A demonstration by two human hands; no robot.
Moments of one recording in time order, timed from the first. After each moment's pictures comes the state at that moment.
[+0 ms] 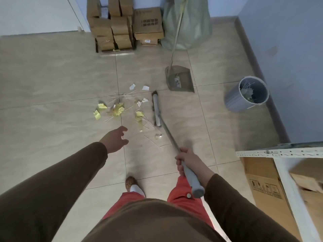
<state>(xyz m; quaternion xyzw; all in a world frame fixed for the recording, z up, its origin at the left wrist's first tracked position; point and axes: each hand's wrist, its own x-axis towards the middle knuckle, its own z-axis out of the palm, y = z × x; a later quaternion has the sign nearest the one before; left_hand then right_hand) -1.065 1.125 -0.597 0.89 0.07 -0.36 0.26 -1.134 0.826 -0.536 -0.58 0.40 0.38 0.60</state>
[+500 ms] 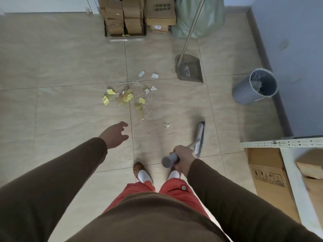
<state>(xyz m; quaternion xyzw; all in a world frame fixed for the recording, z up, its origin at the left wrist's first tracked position) -1.133 1.213 -0.608 0.89 0.08 -0.35 0.27 -1.182 0.945 -0.585 -0.49 0.58 0.27 0.59</state>
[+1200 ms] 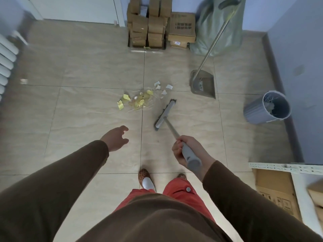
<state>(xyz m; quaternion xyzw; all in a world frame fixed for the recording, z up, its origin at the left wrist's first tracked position) -1.156 1.272 -0.592 0.89 0.13 -0.32 0.28 -1.149 0.985 -0.493 -0.28 0.47 0.39 0.74</state>
